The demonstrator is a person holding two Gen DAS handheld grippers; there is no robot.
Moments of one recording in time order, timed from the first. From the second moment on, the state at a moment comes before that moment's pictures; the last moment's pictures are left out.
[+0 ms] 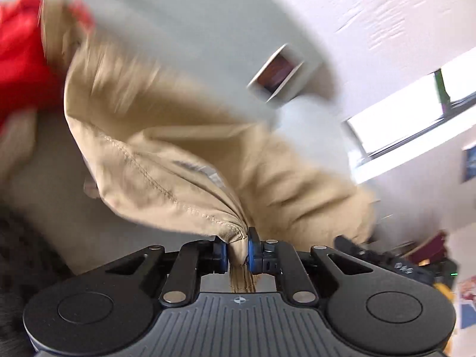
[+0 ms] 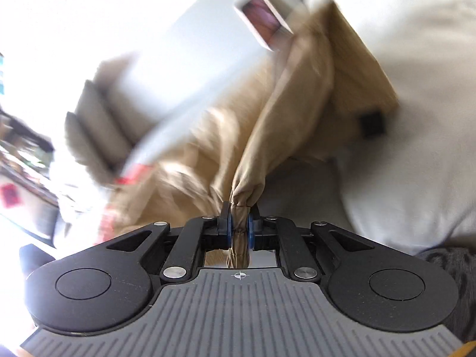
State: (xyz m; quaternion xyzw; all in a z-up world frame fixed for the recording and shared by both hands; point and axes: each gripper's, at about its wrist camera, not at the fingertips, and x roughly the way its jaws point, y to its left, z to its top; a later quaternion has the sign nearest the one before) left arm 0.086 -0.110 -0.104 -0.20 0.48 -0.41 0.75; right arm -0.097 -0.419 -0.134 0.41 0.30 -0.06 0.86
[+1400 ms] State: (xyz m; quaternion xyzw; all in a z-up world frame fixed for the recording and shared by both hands) left arm 0.084 -0.099 0.249 -0.17 0.04 -0.49 0.85; right arm -0.091 -0.374 0.273 0.07 -0.05 -0.06 0.99
